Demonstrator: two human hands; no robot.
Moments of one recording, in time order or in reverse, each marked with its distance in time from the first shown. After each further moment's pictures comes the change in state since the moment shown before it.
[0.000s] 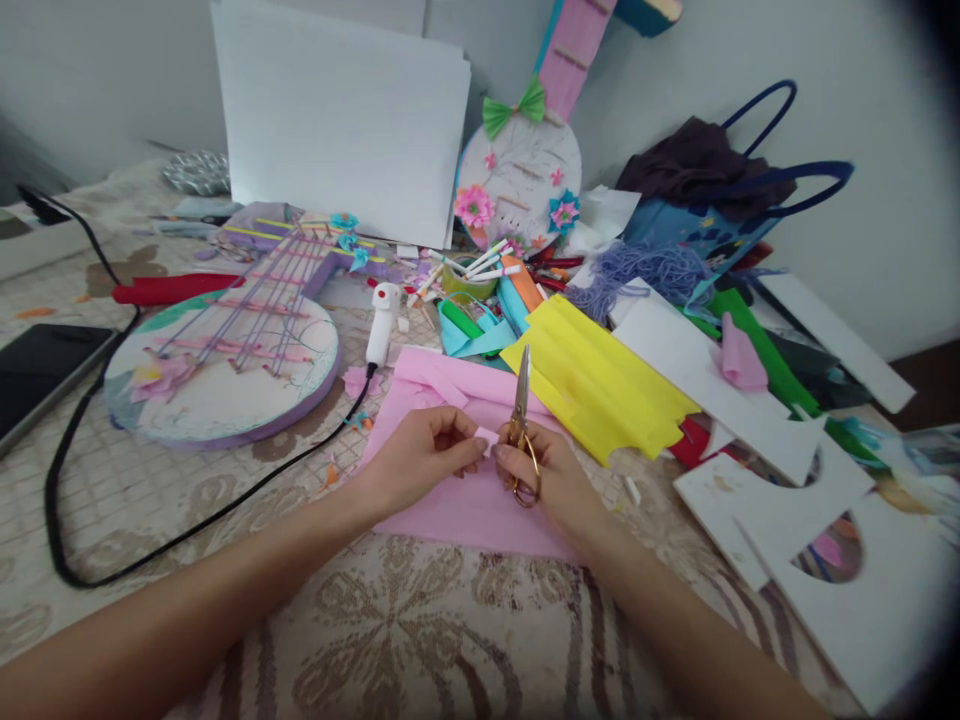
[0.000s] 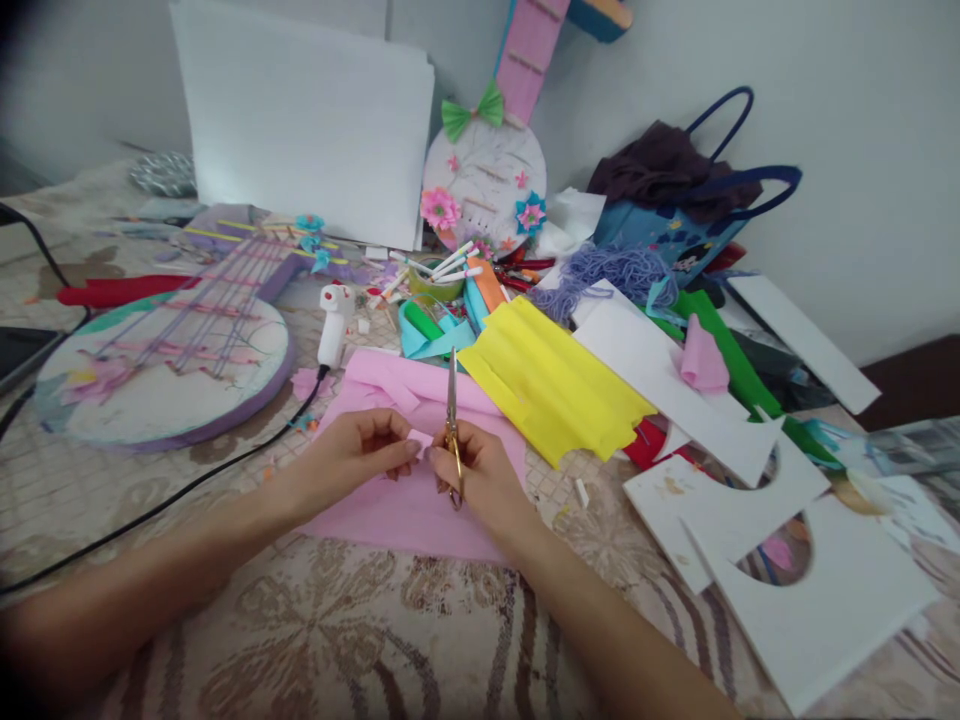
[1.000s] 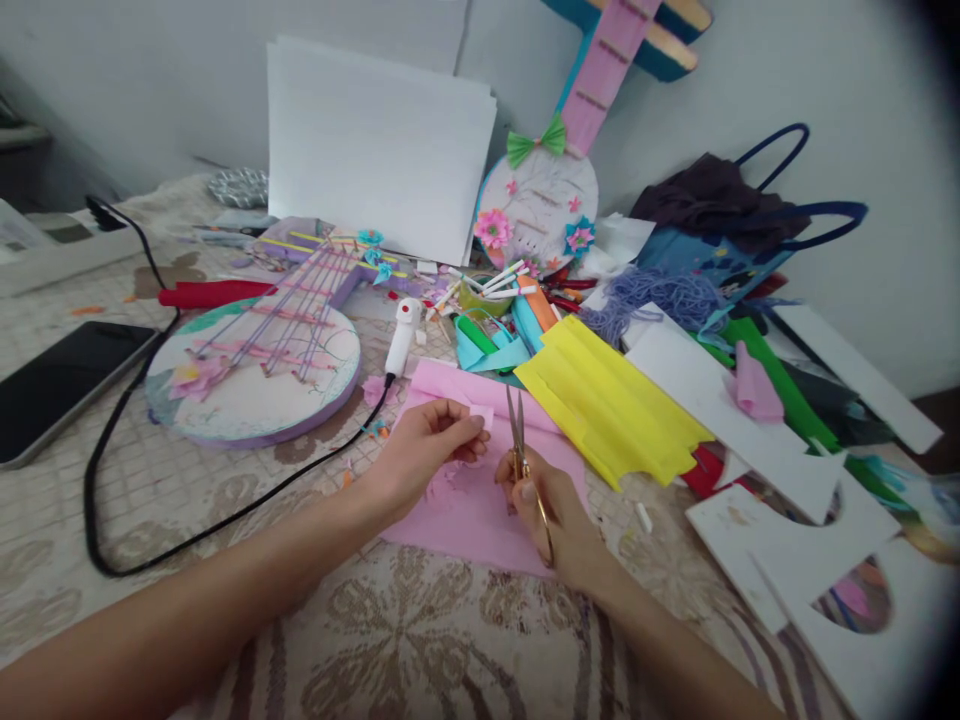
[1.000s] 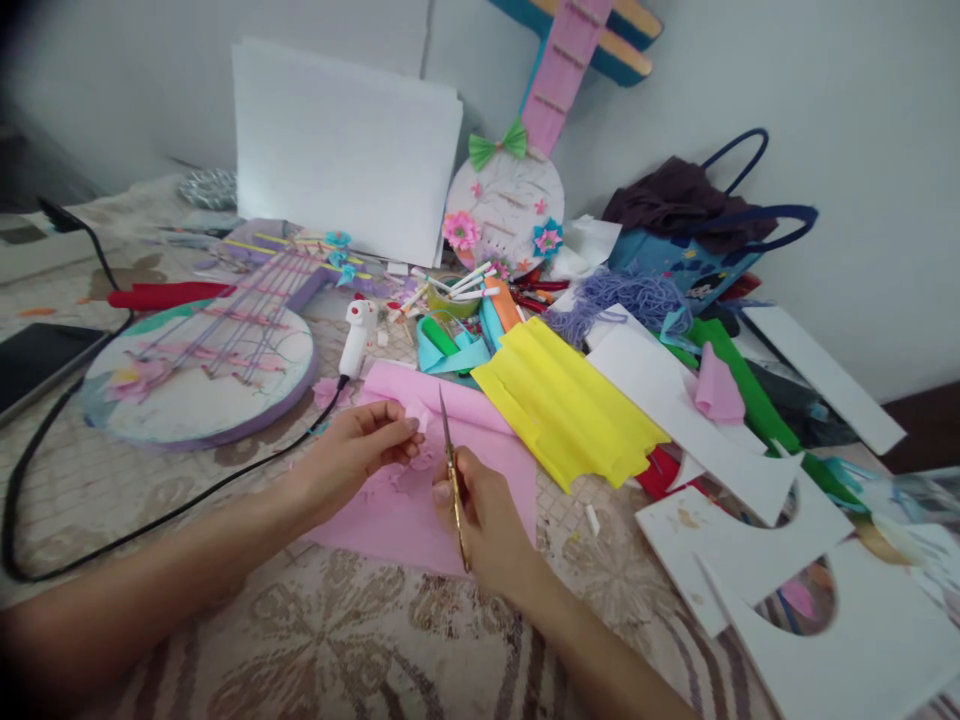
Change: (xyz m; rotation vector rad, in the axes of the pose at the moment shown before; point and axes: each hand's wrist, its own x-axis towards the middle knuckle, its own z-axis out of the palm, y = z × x) left_hand 0.002 0.004 -0.002 -0.410 0.197 -0.009; right_hand -0.016 -0.010 0.009 -0.530 -0.048 -0.275
